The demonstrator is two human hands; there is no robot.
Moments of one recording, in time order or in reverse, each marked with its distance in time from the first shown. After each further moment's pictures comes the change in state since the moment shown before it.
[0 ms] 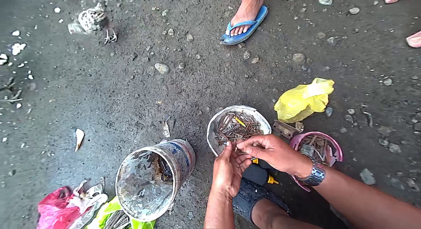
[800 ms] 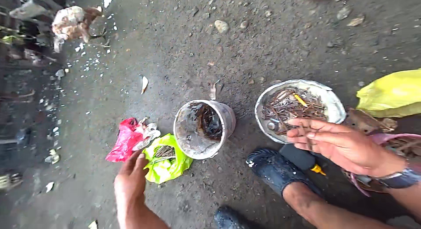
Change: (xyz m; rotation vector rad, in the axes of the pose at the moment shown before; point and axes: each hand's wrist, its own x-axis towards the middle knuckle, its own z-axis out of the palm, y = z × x) left_hand -0.229 0.144 -0.245 0.923 1.160 0.573; right_hand -0.005 0.004 0.007 0.370 -0.154 0.288
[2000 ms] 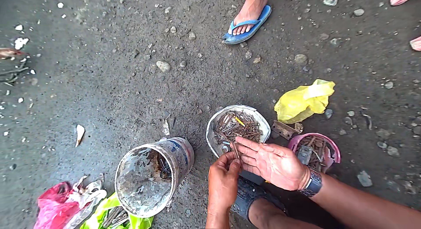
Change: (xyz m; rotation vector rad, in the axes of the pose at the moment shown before) left_hand -0.174 0.135 0.260 -0.386 -0.950 0.174; right_hand -0.008 0.024 -0.010 0.522 -0.269 -0.109
